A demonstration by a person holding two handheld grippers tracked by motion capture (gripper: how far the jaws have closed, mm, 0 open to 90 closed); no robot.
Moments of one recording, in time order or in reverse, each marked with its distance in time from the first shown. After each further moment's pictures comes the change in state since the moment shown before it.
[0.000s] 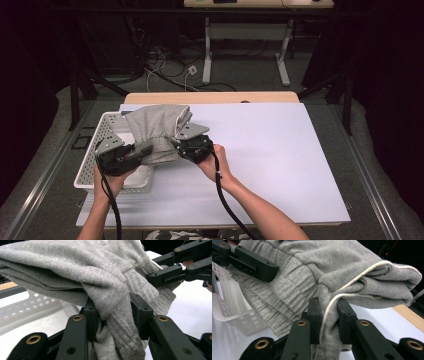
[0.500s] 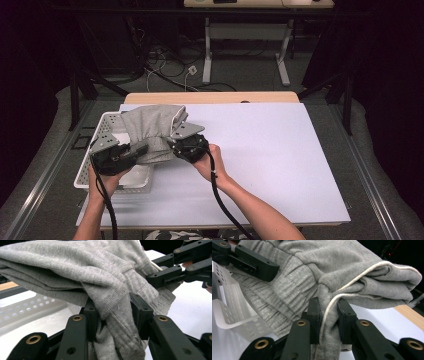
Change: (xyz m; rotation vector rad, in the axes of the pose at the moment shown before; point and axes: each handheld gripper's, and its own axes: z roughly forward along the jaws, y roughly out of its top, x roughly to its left) left arm 0.009 0.000 -0.008 0.007 0.006 -0.006; right arm 0.005 0.005 0.009 -0.007 0.012 0.007
